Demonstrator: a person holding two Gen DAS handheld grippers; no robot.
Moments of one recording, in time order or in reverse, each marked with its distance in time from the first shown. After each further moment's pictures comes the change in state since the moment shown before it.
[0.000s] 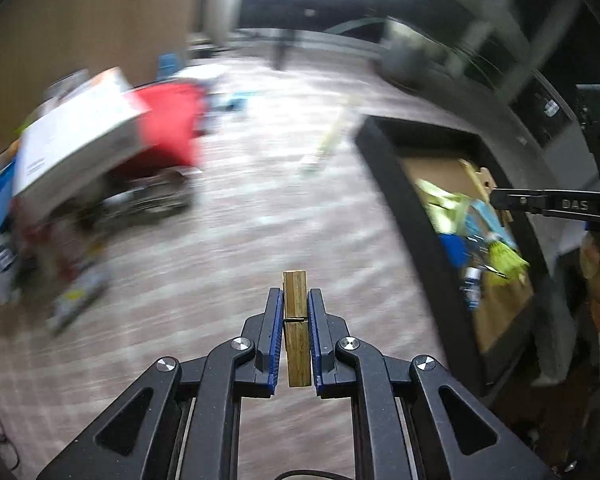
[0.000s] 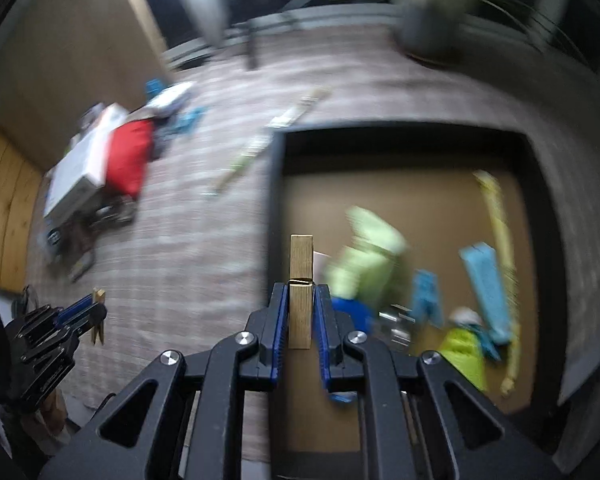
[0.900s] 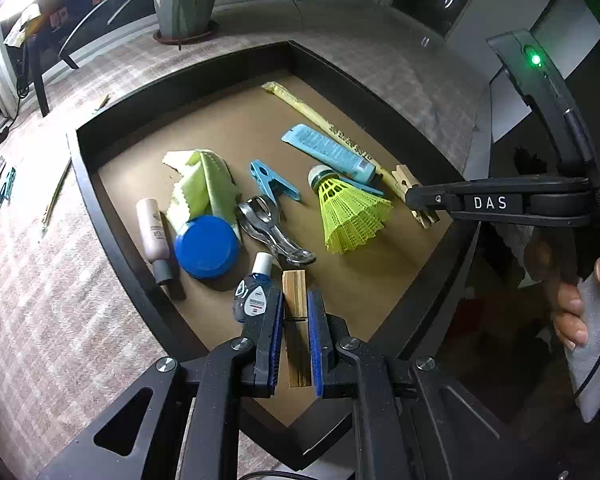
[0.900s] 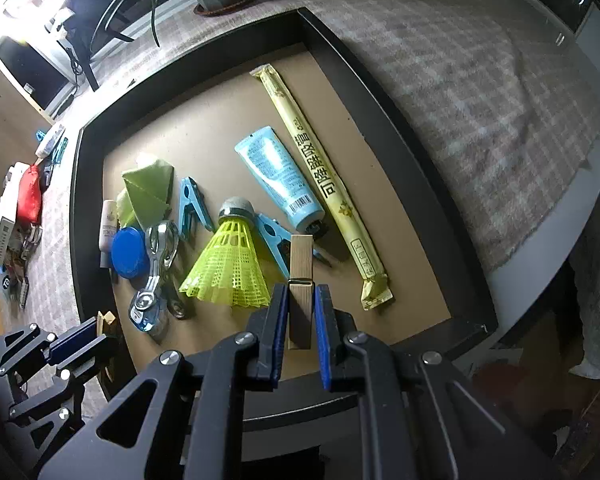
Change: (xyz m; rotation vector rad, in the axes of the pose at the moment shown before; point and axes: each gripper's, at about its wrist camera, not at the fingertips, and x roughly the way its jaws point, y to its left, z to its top) left arm 0.060 -0.215 -0.011 0.381 0.150 -0.140; right arm 0.004 -0.147 -0.087 0.277 0.047 -0.085
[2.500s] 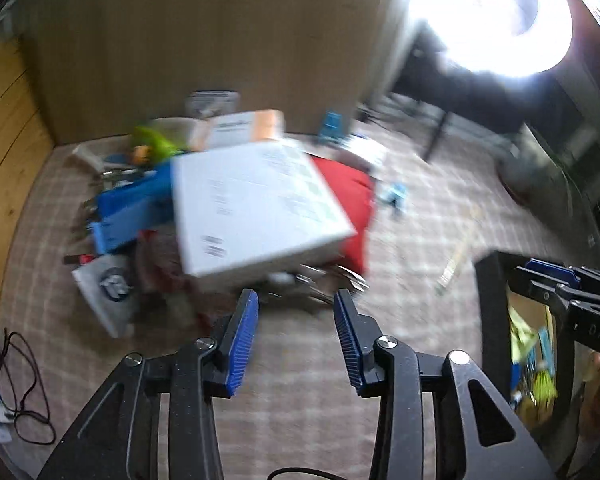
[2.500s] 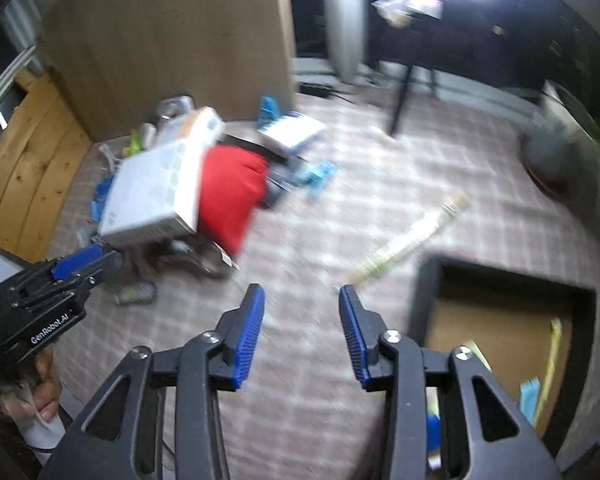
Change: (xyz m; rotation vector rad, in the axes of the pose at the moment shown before) left arm -0.157 0.324 -0.095 -0.752 -0.238 0.409; right arm -0.016 0.382 0.072 -0.650 -0.096 0.231
